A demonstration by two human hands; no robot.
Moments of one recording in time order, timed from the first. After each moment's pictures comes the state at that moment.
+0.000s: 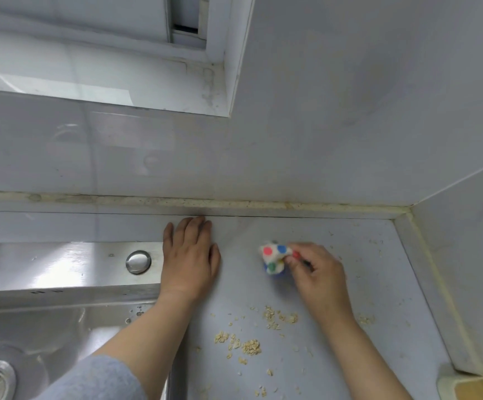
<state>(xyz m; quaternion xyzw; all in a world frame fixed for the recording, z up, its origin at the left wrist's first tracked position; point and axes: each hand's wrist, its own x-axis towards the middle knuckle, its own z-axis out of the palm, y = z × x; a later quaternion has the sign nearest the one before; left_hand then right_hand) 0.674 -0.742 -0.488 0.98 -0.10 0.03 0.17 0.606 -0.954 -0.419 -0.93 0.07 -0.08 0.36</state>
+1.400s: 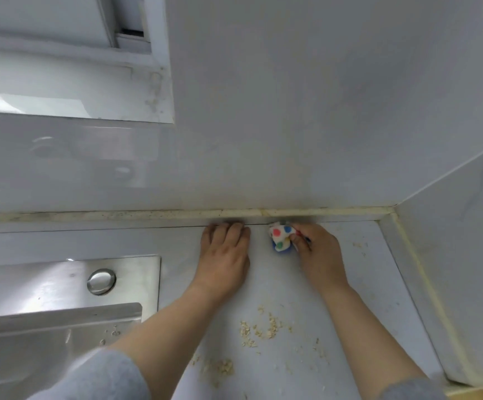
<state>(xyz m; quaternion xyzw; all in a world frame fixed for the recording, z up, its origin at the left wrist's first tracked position) 0.690 -0.833 -0.479 0.96 -0.26 0.02 0.13 0.660 -1.029 -0.447 -0.94 0.10 -0.08 0.31</state>
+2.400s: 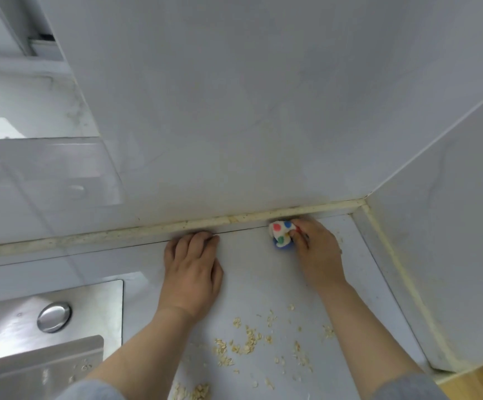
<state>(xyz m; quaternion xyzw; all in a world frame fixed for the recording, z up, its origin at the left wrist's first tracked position) 0.688 -0.837 -0.482 0.96 -0.22 0.06 0.19 0.657 -1.077 -0.457 -0.94 0.15 -0.11 0.29</state>
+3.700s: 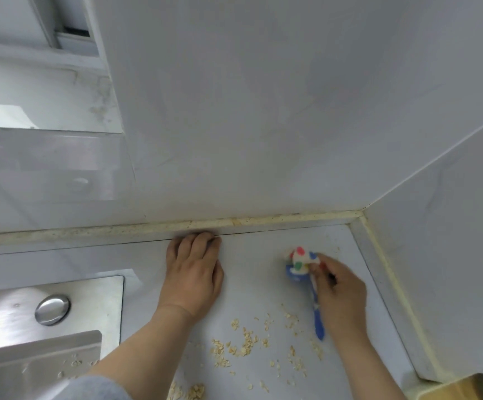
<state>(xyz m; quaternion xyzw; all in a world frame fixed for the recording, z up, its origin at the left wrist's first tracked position) 0.688 -0.835 -0.482 0.96 -0.22 0.03 0.19 0.592 -1.060 -0.433 -0.89 0.26 -0.15 0.35</state>
